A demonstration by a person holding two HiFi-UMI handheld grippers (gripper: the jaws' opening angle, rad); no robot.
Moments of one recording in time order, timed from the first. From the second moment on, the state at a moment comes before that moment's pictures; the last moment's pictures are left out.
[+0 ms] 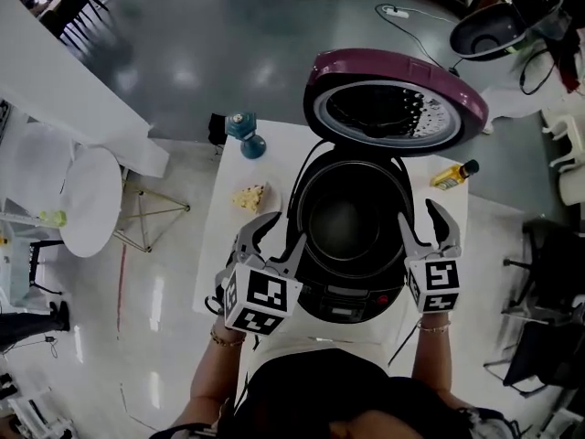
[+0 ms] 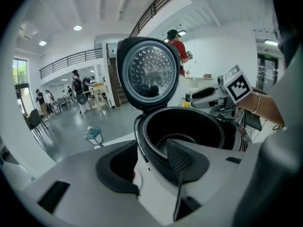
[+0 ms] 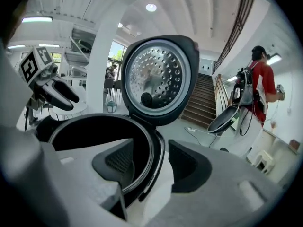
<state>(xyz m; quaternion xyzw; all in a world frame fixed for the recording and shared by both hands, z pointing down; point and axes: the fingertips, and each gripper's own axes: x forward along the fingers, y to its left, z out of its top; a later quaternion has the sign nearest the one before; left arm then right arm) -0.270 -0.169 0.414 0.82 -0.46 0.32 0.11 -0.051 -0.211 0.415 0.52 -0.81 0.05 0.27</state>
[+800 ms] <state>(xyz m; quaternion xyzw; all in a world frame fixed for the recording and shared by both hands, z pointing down) -0.239 -0.234 0.487 0.79 -0.36 0.49 0.11 -0.056 -0.230 0.495 0.43 -0.73 0.07 0.53</state>
